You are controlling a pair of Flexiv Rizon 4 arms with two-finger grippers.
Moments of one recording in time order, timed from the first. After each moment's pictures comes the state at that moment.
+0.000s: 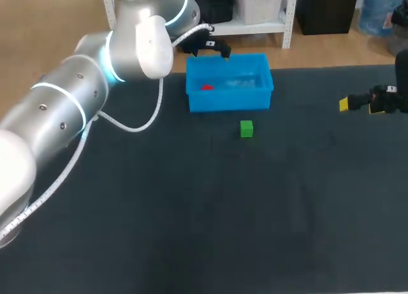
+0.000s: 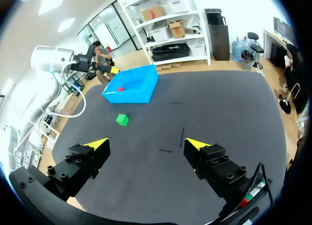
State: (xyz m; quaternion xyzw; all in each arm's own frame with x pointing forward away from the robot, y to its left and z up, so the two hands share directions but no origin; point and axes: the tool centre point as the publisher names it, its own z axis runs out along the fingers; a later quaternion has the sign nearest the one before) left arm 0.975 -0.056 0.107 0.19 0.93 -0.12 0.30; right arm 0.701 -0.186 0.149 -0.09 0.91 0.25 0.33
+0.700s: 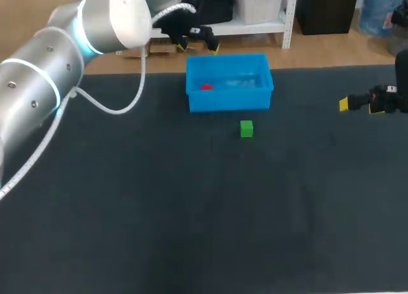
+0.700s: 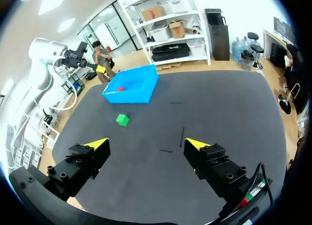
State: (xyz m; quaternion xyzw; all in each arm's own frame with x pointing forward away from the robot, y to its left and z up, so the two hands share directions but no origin) left arm 0.948 -0.027 0.146 0.25 0.93 -0.13 0.24; right arm 0.701 -0.186 0.149 -0.09 0.91 0.25 0.33
